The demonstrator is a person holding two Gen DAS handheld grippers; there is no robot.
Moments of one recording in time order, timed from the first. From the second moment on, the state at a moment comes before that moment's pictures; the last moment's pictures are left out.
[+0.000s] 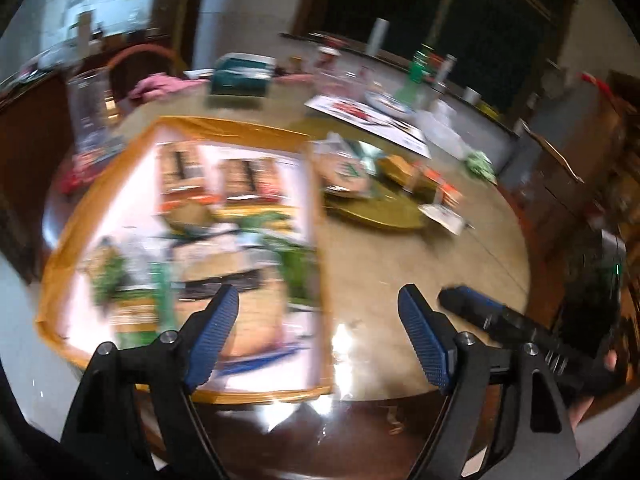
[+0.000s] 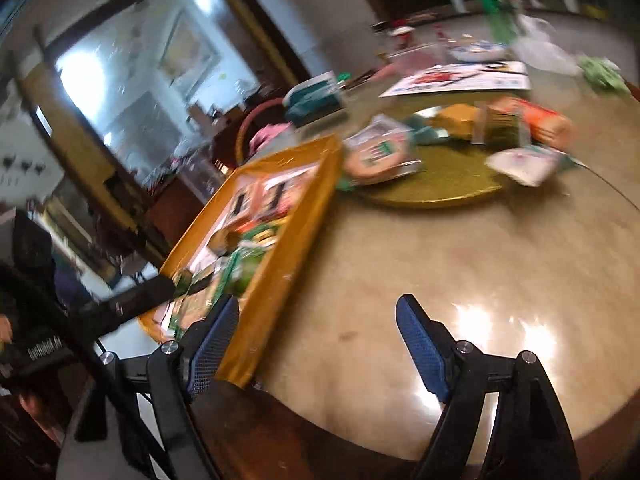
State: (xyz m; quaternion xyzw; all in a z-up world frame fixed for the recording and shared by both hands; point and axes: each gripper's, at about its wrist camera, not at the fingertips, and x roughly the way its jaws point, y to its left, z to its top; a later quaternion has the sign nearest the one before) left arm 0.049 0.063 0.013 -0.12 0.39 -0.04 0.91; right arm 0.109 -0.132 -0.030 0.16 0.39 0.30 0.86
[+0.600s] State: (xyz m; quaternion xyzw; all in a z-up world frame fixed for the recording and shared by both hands) left arm 0.055 0.025 0.009 -0.11 0.40 -0.06 0.91; right arm 0.250 -0.239 -0.053 0.30 0.46 0.01 0.83
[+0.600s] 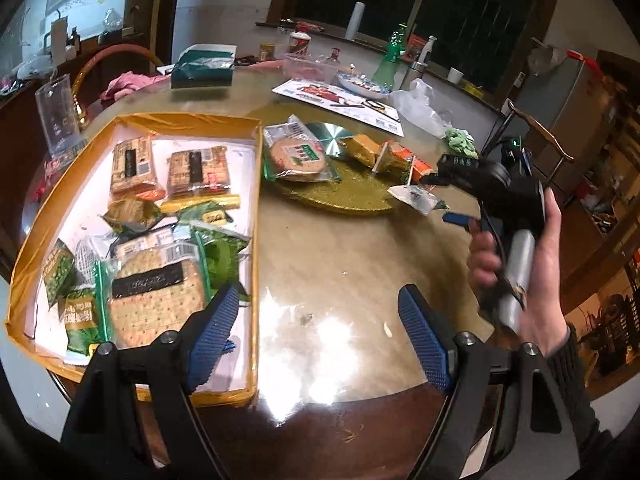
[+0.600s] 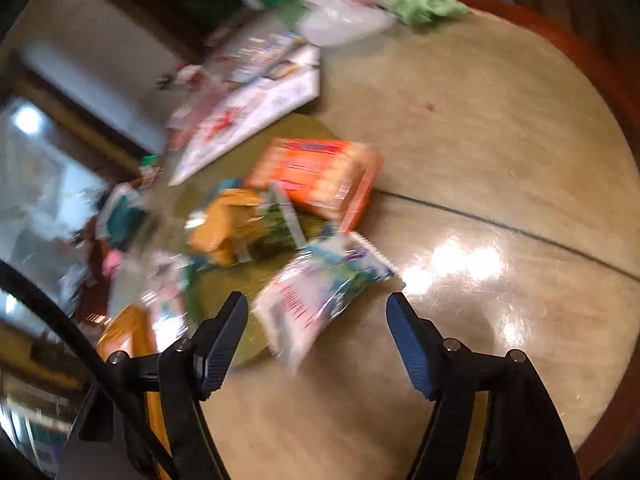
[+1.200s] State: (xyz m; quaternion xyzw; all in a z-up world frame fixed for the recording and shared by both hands) left arm 0.065 0.023 0.004 -0.12 0.42 -0.07 0.90; right arm 0.176 -0.204 -0.055 0.10 0.44 0.06 0.89
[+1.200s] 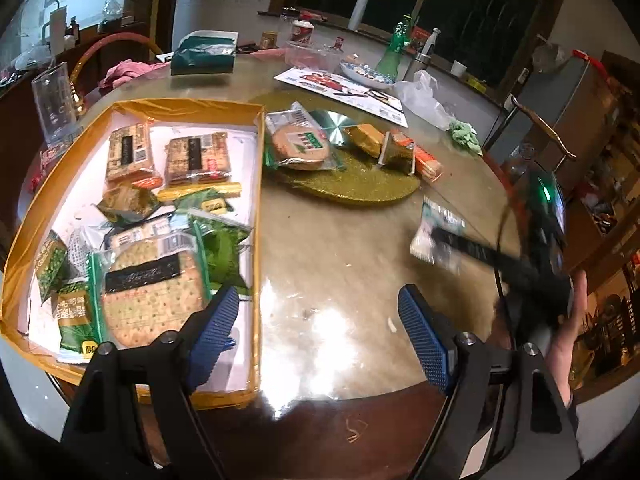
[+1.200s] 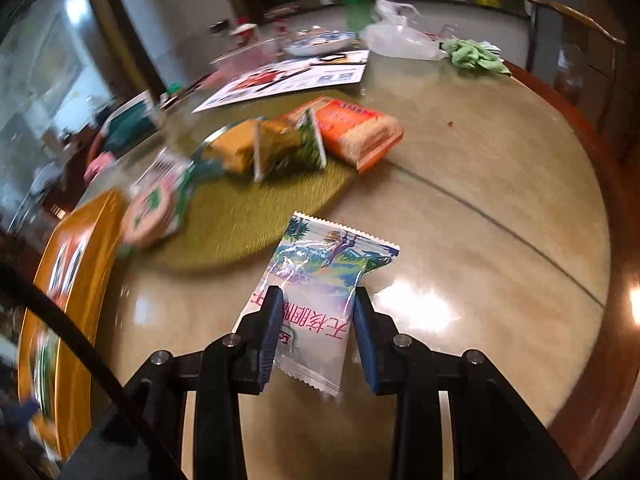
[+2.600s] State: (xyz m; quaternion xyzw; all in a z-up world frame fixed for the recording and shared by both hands) left arm 0.320 -0.018 -0.045 0.03 0.55 0.08 0.83; right arm 0.143 -0.213 -0.060 0.08 0.42 0.12 0.90
